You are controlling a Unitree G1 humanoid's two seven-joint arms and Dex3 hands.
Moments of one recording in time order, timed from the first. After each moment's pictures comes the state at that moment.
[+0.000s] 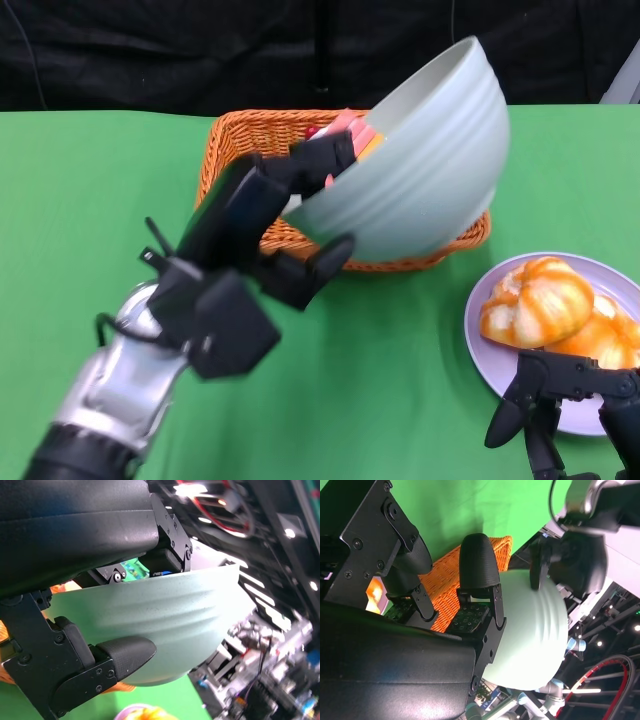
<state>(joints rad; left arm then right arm) -0.48 0.10 -0.24 0.36 0.17 -0.55 -0.02 0.40 -0.16 0.06 -0.43 -0.32 -0.42 0.05</state>
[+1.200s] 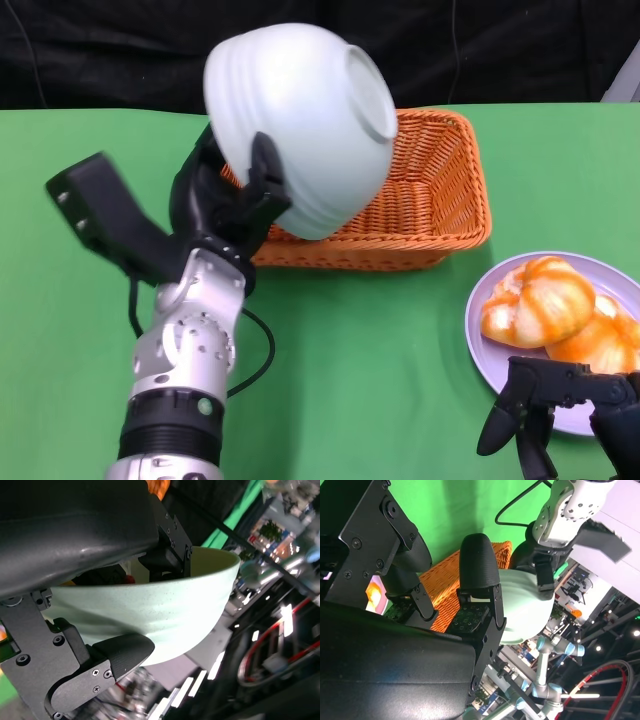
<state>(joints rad) -0.61 -0.26 0.31 0.56 -0.68 0.09 -0.07 0.40 -0.16 0.08 -0.44 -0.34 -0.43 0.05</state>
